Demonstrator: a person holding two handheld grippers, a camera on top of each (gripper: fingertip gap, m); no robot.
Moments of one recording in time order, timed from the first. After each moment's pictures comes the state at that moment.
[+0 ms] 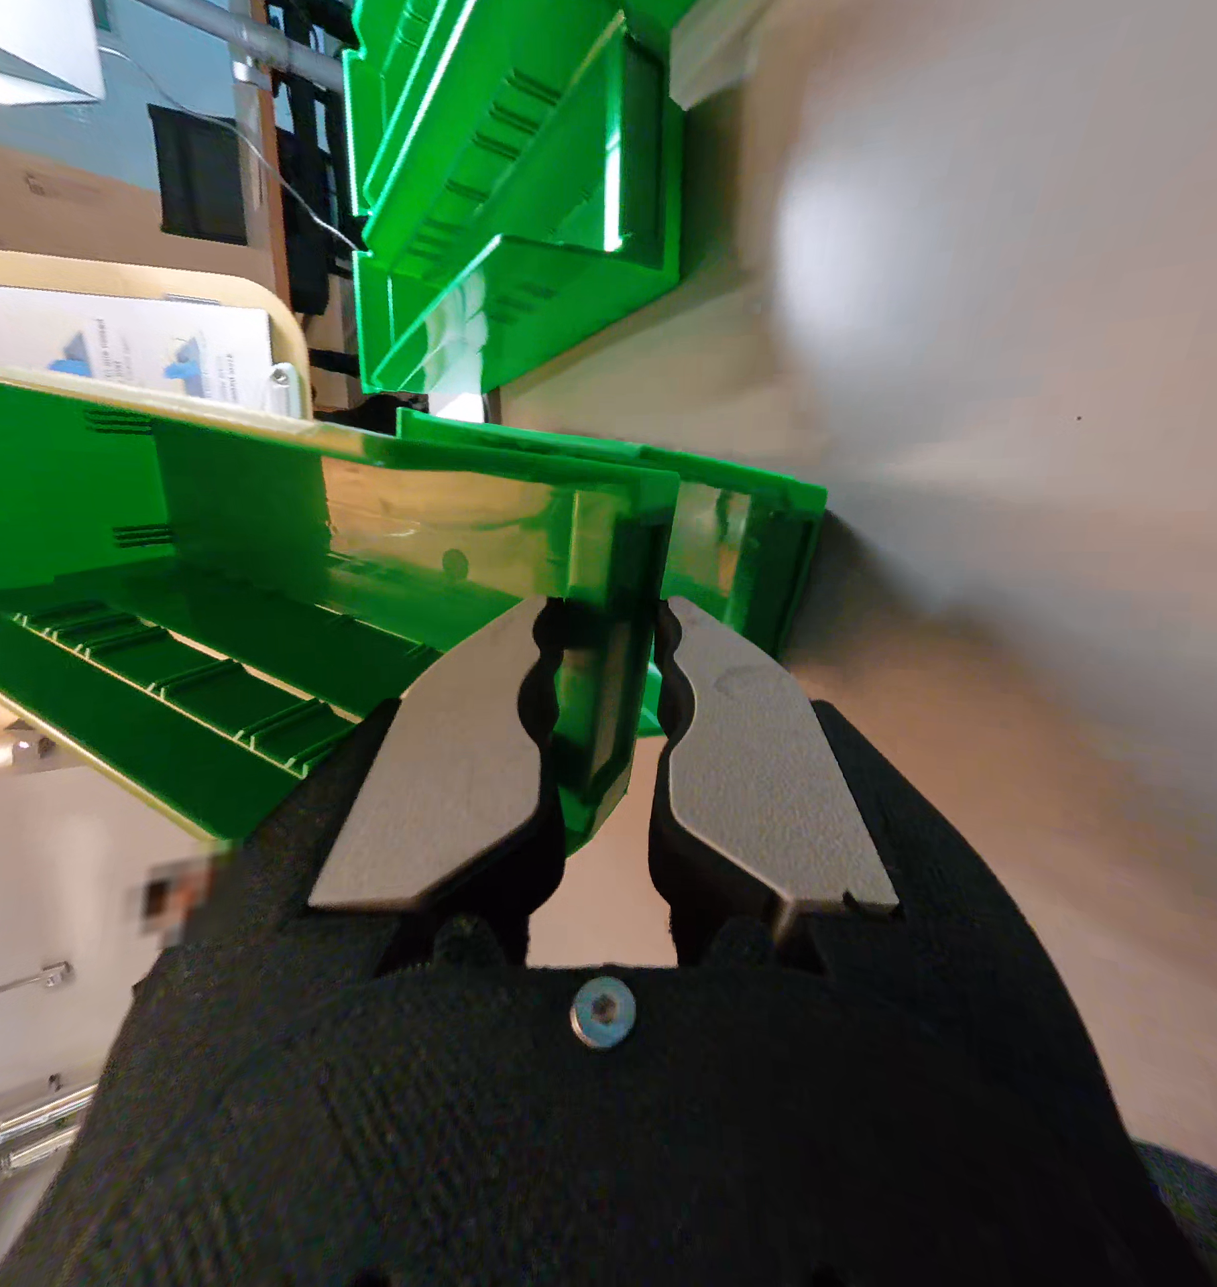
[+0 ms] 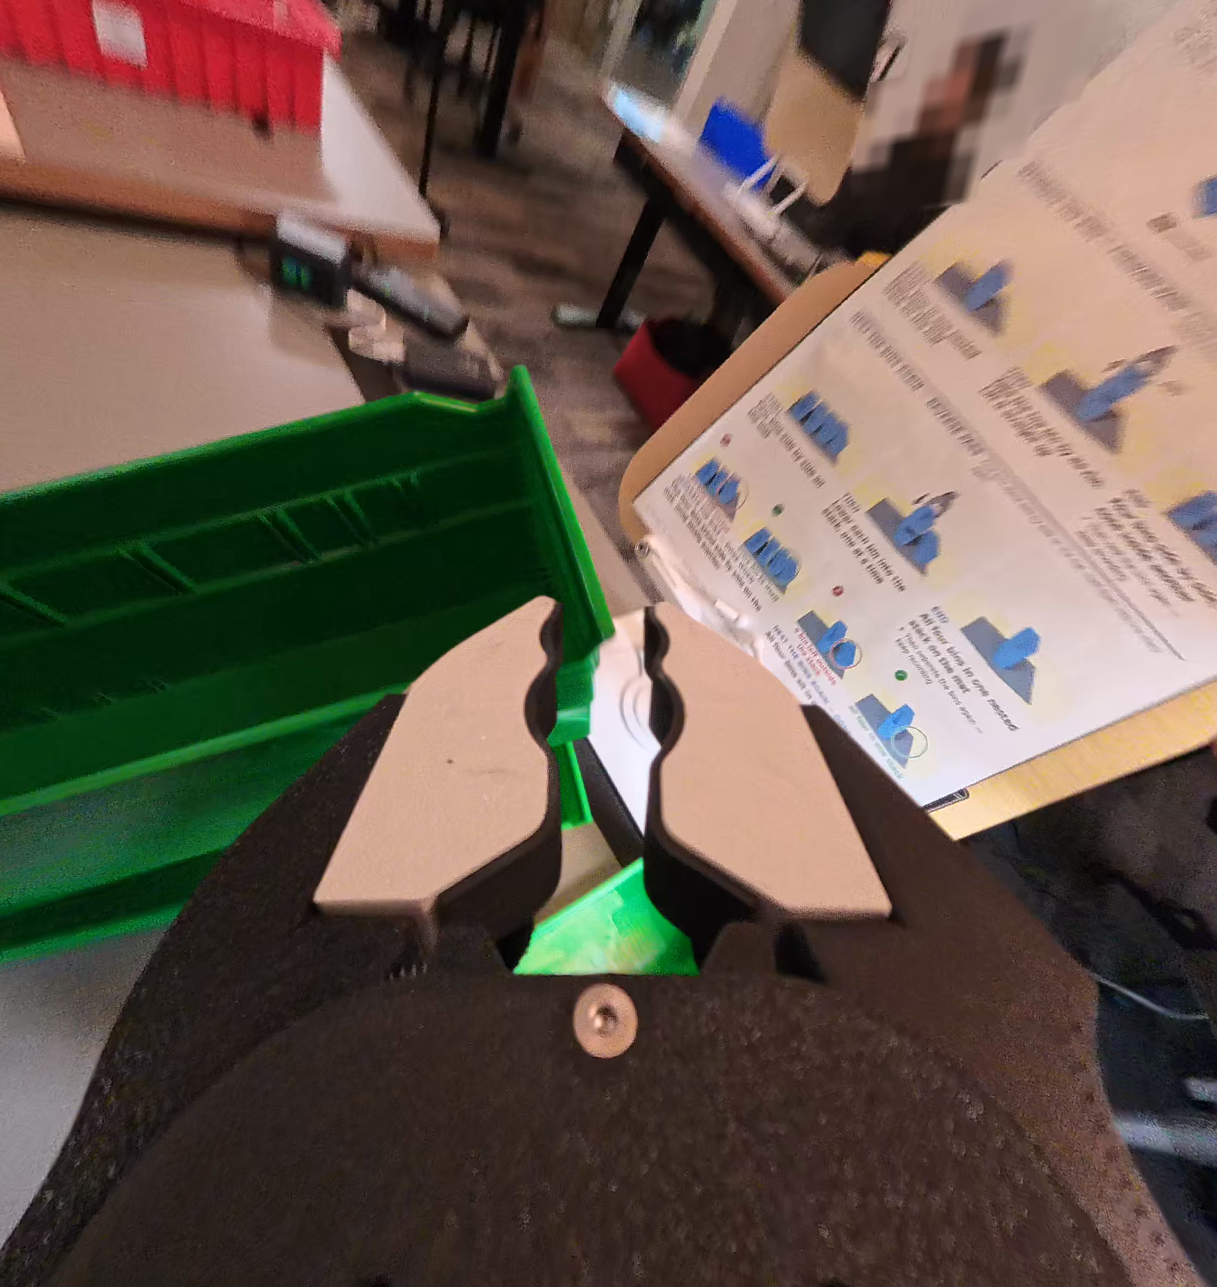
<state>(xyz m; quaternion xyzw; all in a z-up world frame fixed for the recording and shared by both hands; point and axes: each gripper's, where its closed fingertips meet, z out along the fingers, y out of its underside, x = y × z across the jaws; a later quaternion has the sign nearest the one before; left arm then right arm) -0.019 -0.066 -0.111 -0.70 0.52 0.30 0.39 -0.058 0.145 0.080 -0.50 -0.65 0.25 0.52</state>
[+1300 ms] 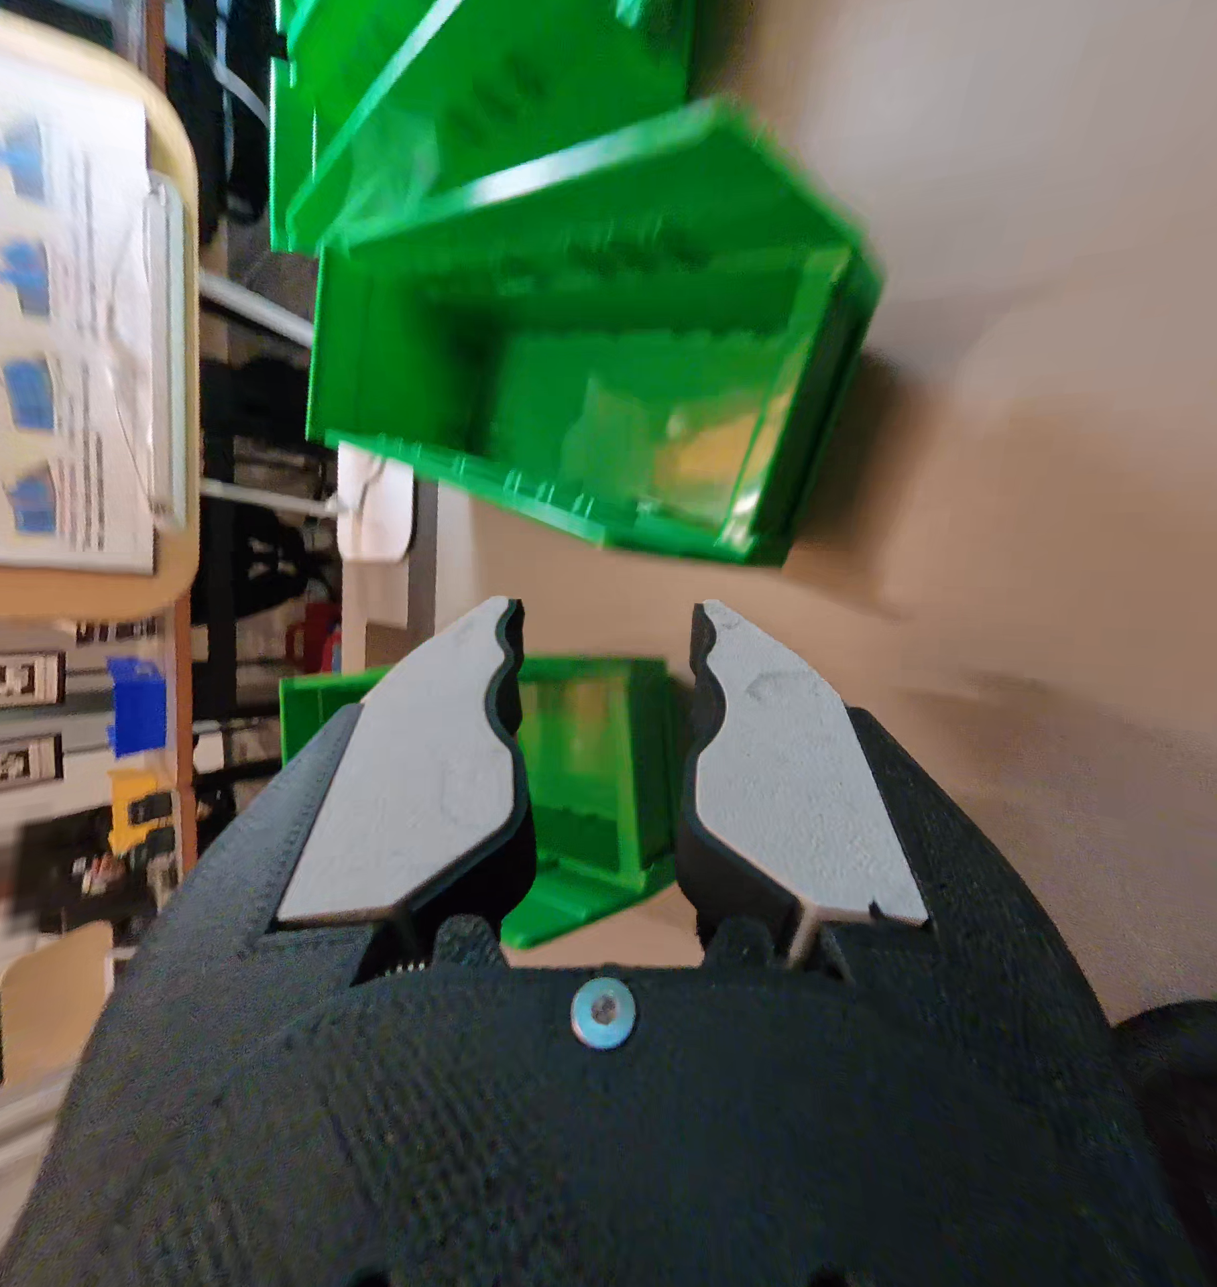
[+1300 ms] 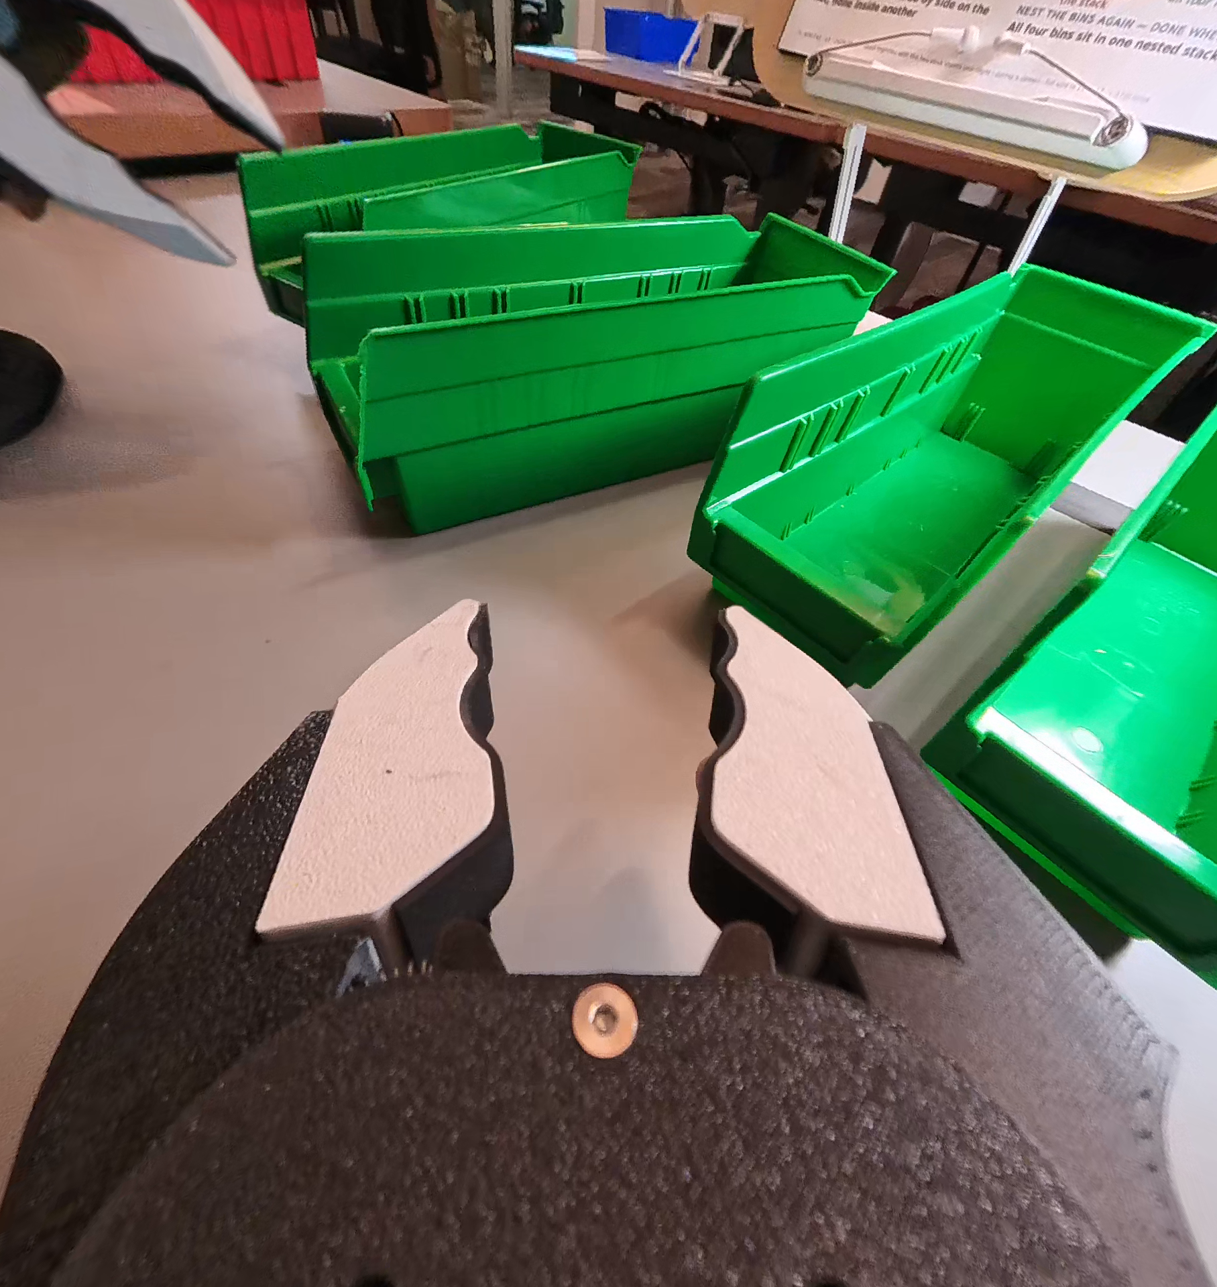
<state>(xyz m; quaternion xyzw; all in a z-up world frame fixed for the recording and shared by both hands) -0.091 -0.073 -0.129 -0.75 0.50 0.21 0.39 0.130 0.025 -0.155 -0.62 -0.52 0.33 0.49</state>
